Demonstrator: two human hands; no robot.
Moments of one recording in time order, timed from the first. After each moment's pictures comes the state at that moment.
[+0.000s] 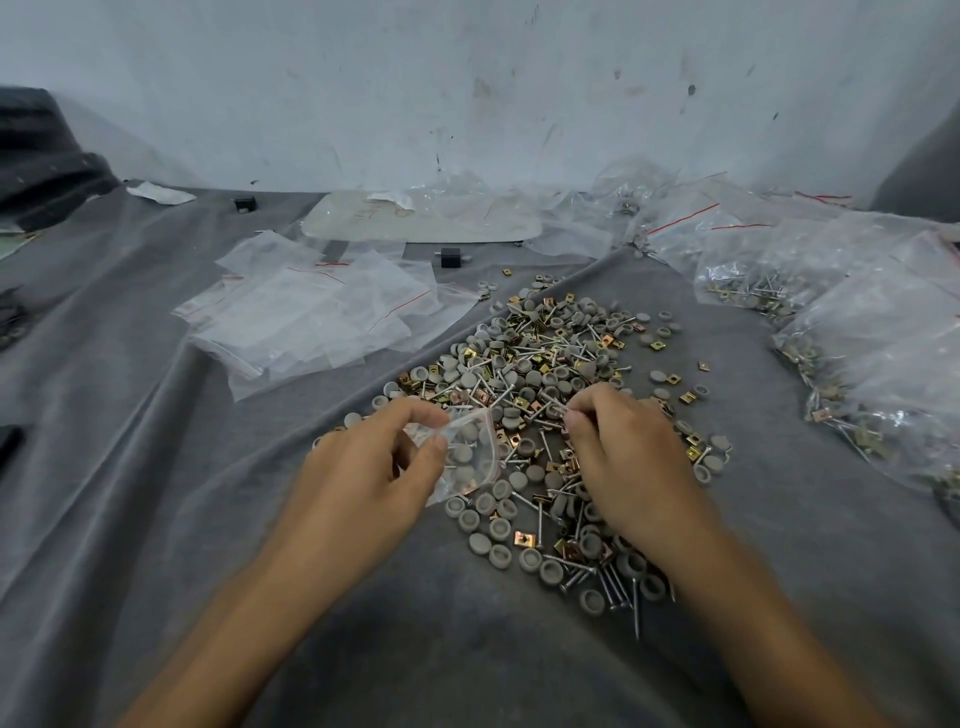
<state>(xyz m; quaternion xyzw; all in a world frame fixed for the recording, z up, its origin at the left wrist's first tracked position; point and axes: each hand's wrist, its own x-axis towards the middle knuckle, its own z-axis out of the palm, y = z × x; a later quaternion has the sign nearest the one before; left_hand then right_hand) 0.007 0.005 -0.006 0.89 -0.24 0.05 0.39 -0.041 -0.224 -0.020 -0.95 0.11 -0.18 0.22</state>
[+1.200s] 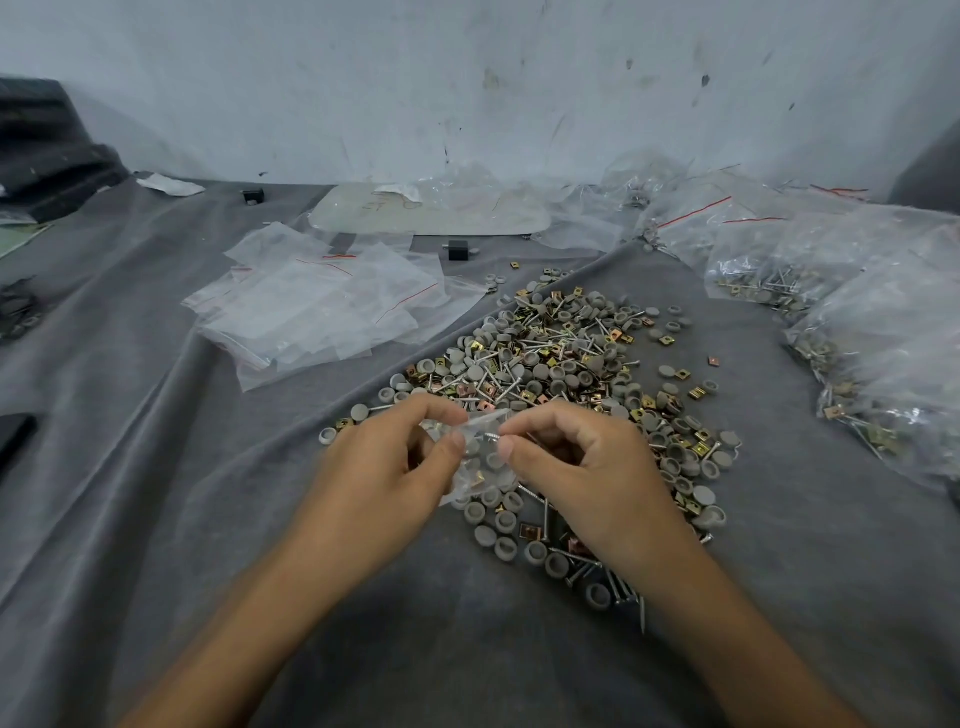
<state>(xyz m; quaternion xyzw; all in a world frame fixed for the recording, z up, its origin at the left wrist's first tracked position) 0.012 0.000 -0.017 0.87 -0.25 0.03 0.43 -0.055 -0.188 -0.015 -0.80 0.02 -0.15 0.58</state>
